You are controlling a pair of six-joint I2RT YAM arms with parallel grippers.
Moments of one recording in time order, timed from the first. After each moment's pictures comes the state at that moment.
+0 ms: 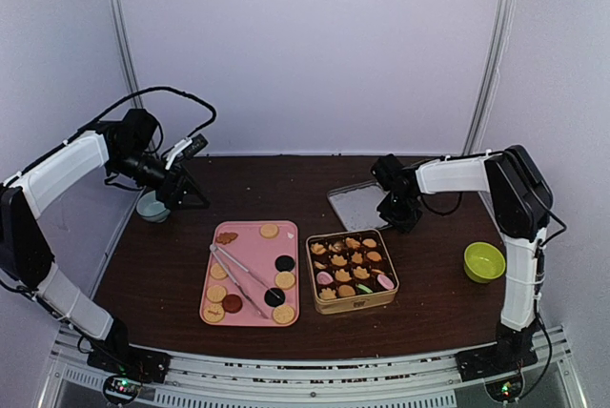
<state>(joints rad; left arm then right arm) -0.18 1.50 1.36 -1.03 0.78 0.60 0.49 2.05 1.41 -0.61 0.30 1.25</state>
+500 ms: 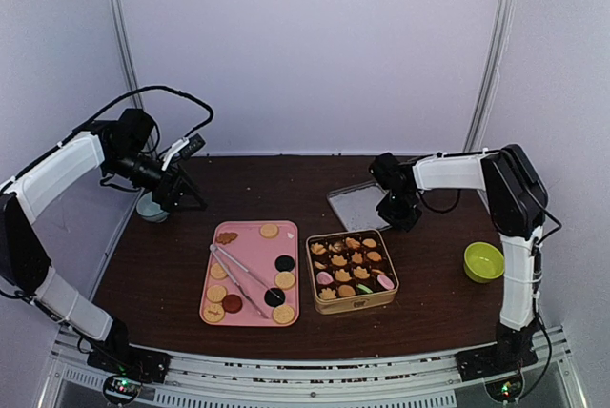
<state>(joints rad) -0.18 1.46 1.35 -1.06 0.79 0.62 0.49 2.09 1.48 -0.71 0.29 1.26</state>
